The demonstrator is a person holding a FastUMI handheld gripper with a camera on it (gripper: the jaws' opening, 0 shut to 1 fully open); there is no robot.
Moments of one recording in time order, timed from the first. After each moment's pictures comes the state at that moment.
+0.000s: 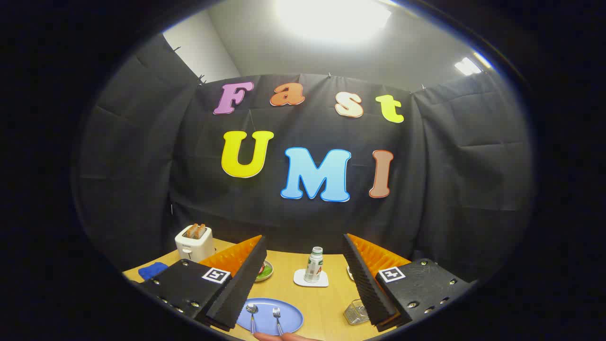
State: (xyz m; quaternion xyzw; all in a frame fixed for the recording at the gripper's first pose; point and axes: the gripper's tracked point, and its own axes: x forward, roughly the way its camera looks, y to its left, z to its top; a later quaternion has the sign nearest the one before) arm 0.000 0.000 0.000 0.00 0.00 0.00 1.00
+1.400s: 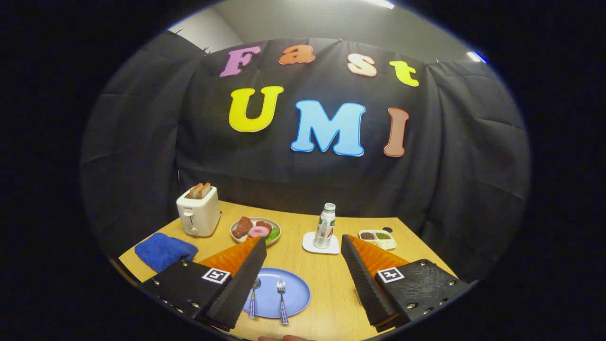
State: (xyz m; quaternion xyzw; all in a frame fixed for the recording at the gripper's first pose) arm 0.015 0.005 -0.107 -0.01 0.14 0.03 0.99
